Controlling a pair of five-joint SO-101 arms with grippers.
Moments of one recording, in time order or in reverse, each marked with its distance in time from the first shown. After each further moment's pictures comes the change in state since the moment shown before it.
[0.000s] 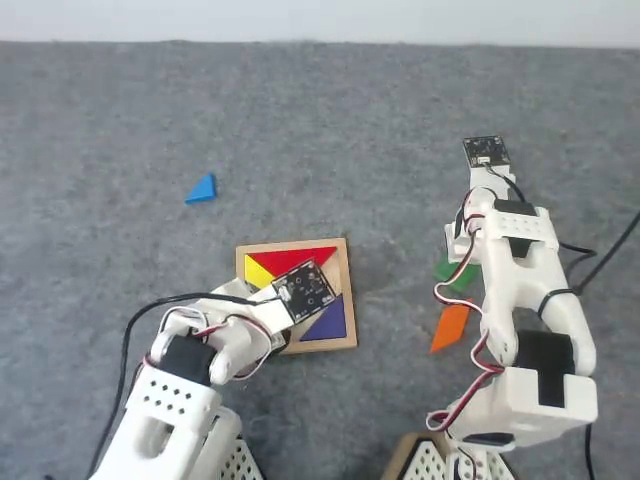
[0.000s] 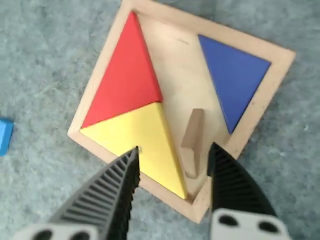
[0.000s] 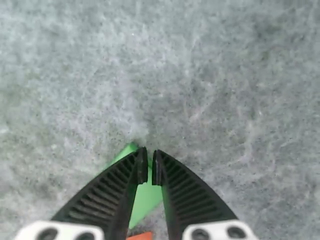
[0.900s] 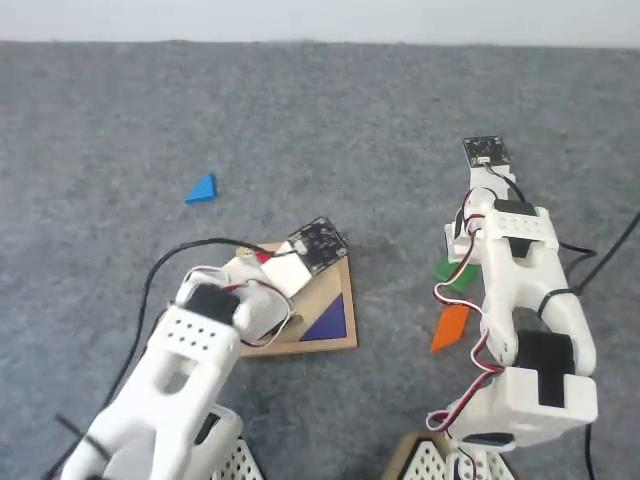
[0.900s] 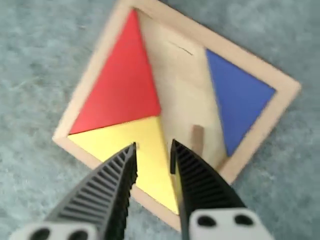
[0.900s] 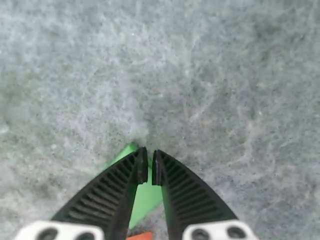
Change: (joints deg) left arm 1.3 24.4 -12.5 -6.3 9.5; right arm 0.0 0.0 0.0 0.0 0.0
